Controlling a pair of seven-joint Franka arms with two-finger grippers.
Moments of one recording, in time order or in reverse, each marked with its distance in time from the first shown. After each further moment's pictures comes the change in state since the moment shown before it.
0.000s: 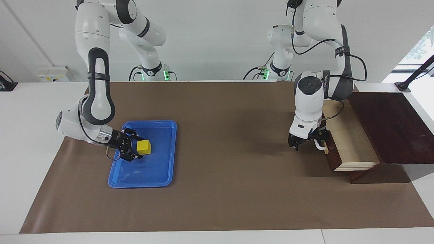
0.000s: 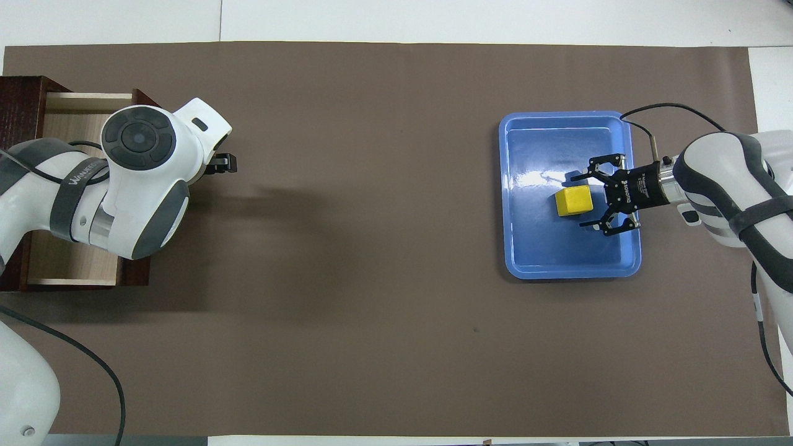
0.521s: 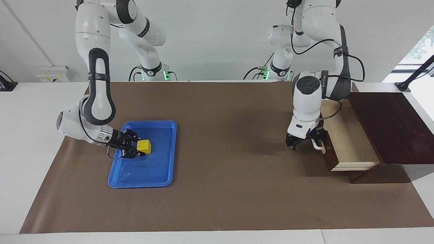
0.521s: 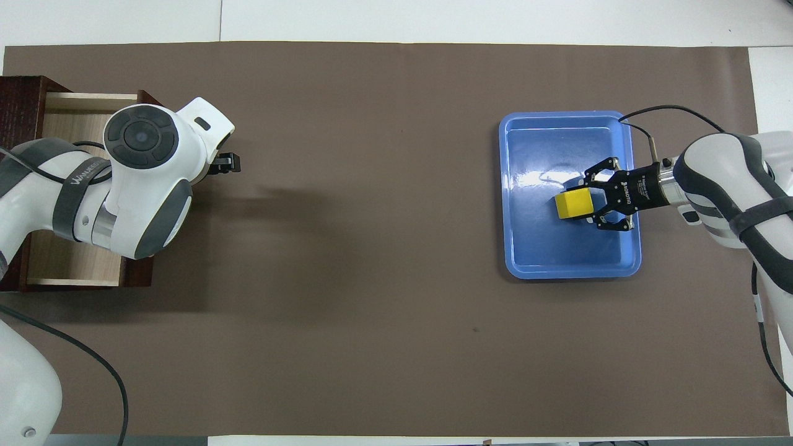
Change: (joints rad) left arm -0.006 0.000 0.001 0.016 -0.020 -0.029 -0.011; right arm 0.000 -0.006 0.000 -0.005 0.002 -0.002 -0.068
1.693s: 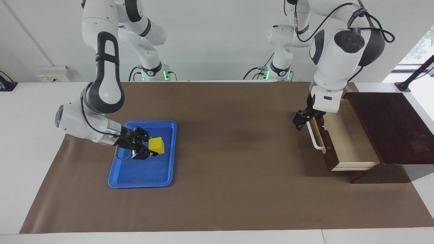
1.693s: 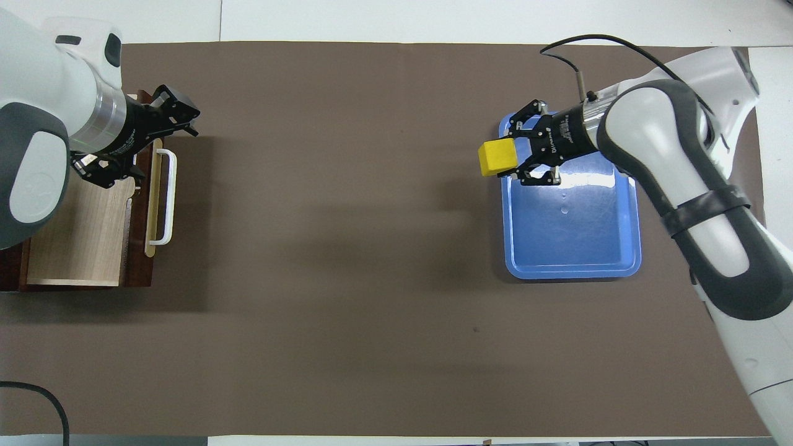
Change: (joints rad) left arm -0.008 -0.107 0.015 0.351 -0.348 -0.471 -0.493; right arm 0.312 -0.005 0.005 0.285 0.005 -0.033 0.507
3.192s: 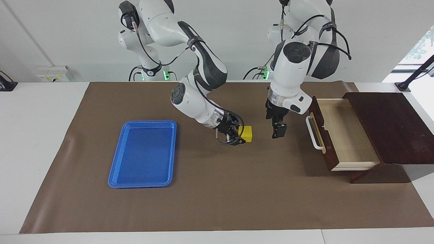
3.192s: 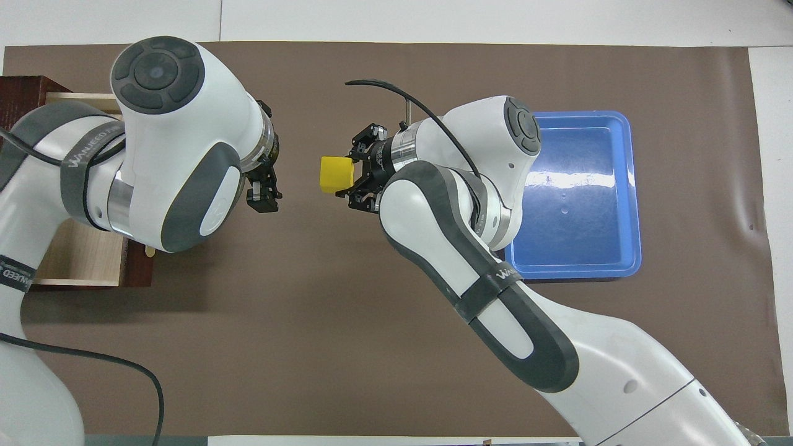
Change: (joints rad) left arm -0.171 0.122 -0.025 -0.042 0.027 0.148 -1.052; right arm 0.379 0.083 0.002 0.099 0.094 0.311 0.430
